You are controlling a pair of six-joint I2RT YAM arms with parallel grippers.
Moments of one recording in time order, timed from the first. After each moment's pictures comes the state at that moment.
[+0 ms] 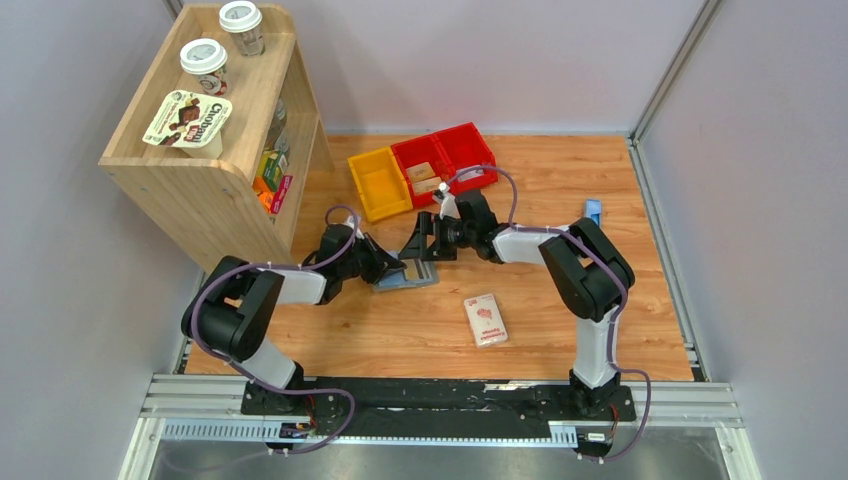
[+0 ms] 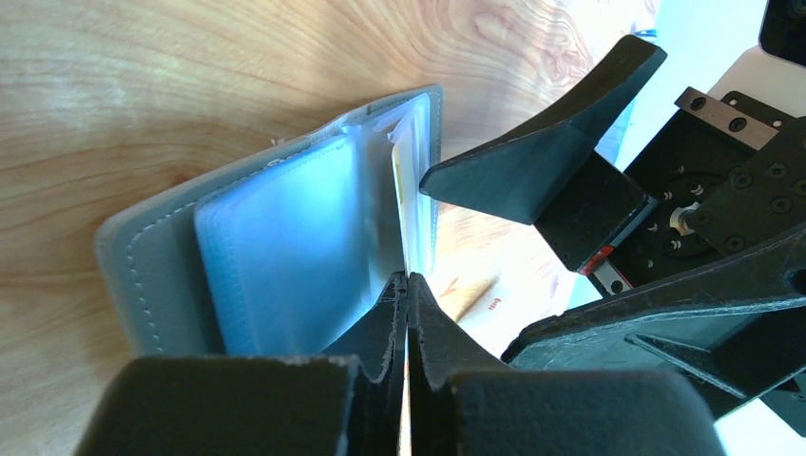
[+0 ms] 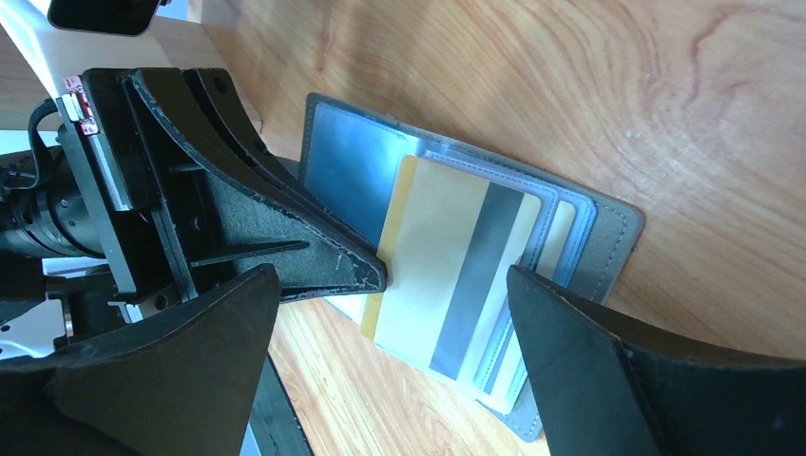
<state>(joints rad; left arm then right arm) -0.39 1.59 0.51 0.50 0.40 -1.07 0.59 1.96 1.09 0.26 -0.62 0.66</state>
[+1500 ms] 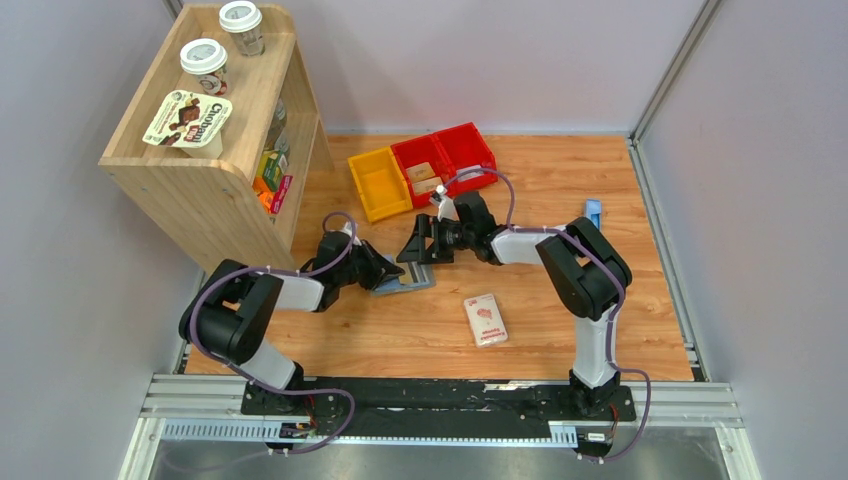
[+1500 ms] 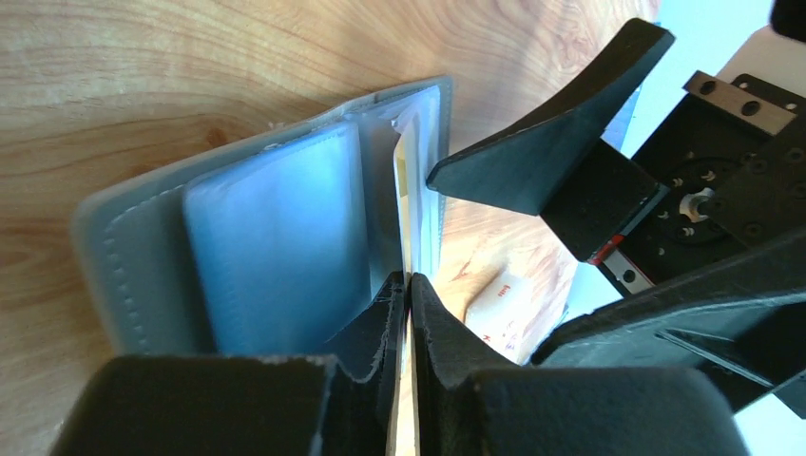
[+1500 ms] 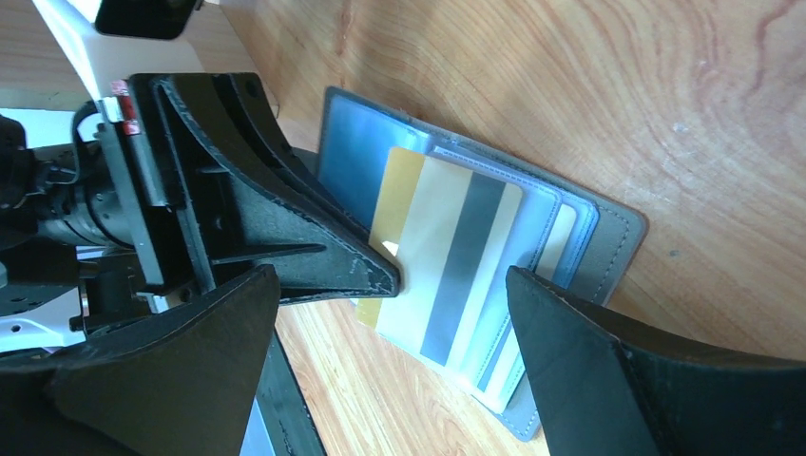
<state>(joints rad) -0.39 1.58 0.44 0.54 0.41 -1.09 0.59 1.98 1.08 0.30 -0.67 0.68</state>
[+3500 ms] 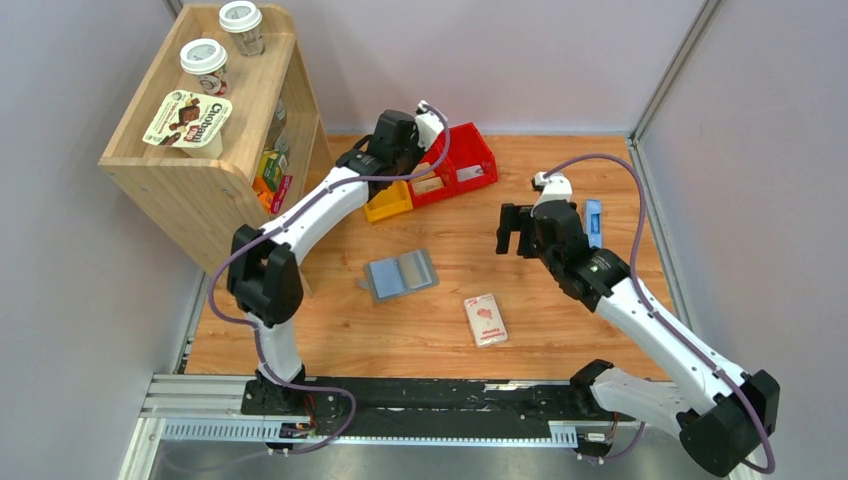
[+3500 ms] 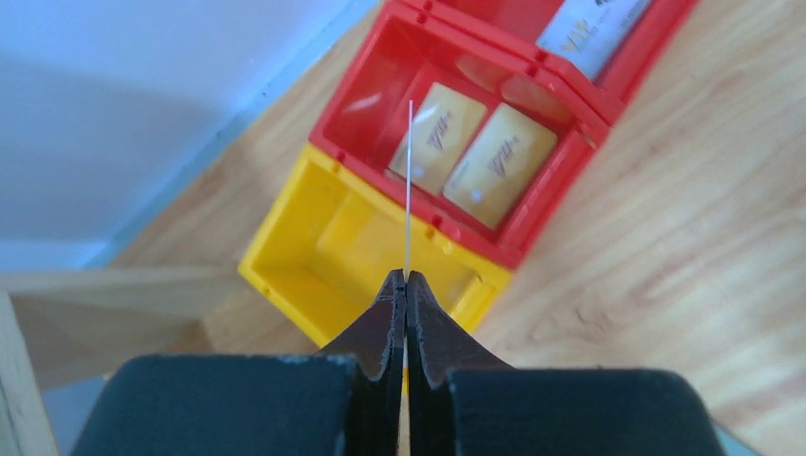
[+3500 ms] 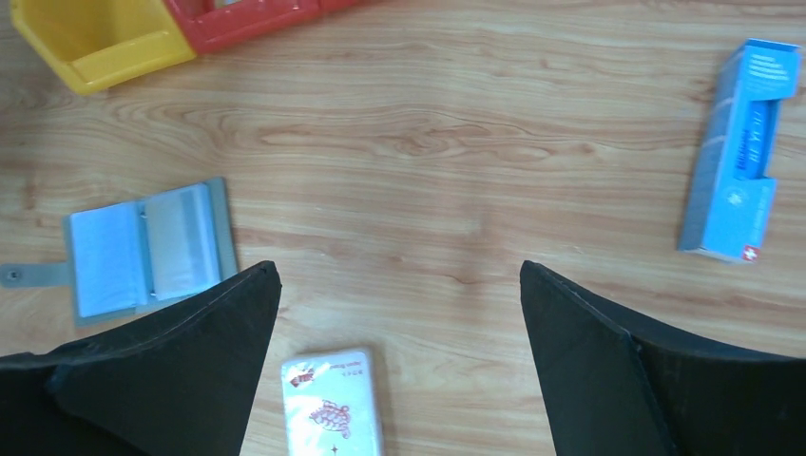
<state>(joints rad) -0.56 1.81 1.64 -0.39 -0.17 0.31 0.59 1.04 0.93 -0.44 0.32 0.36</state>
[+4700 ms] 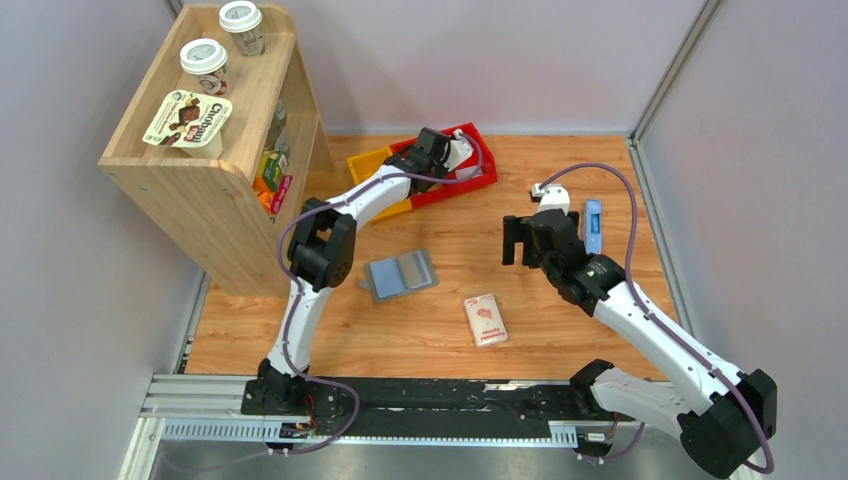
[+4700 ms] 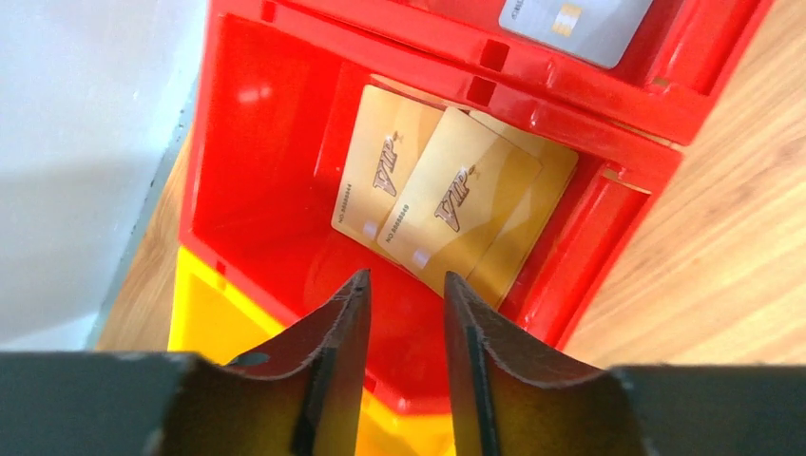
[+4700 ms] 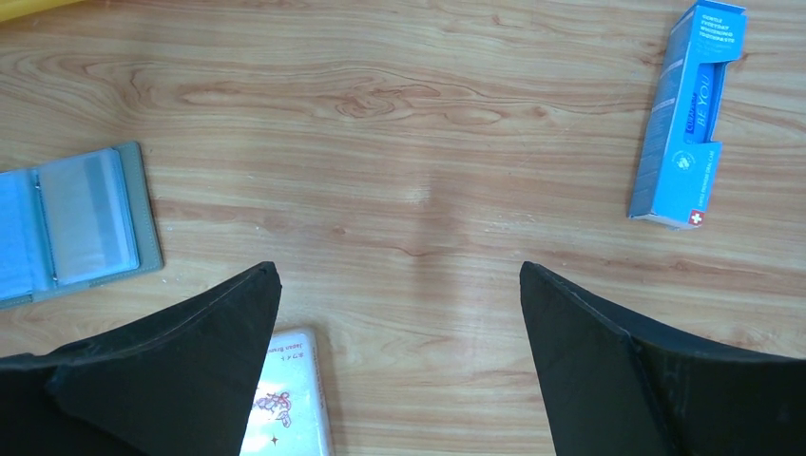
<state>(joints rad) -0.58 2.33 1.99 -0.40 -0.24 0.55 0.59 1.01 0.85 -0.48 0.41 0.31</state>
